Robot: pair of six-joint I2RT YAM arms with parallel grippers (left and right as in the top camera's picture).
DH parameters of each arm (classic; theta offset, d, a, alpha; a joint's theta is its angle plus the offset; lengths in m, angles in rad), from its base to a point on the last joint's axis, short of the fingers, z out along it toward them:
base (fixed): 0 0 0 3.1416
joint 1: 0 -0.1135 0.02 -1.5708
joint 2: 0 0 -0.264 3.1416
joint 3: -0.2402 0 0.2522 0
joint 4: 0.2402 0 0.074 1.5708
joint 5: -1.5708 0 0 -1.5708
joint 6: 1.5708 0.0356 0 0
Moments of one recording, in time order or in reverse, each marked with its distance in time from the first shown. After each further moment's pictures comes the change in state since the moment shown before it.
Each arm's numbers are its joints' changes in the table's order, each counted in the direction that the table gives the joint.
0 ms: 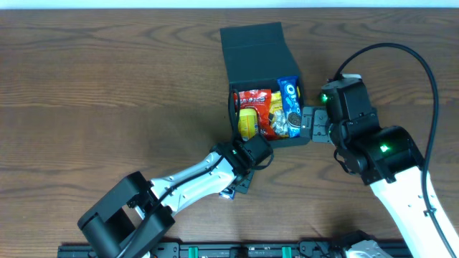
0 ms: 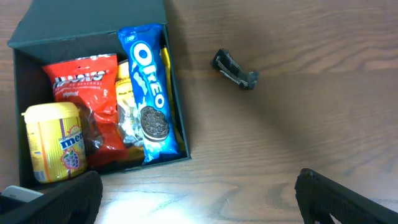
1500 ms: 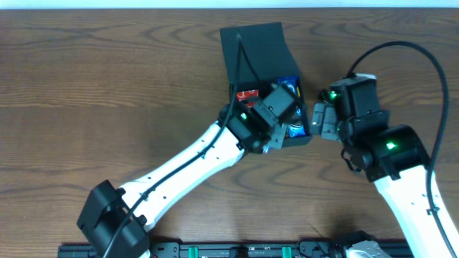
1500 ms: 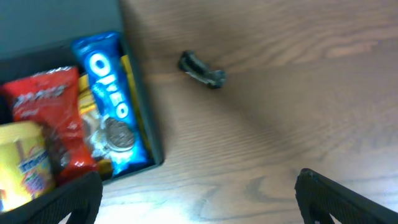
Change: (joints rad) left arm -0.045 -0.002 -0.554 0.140 0.042 -0.017; right arm 0.093 0.000 0.000 0.019 -0.058 0.032
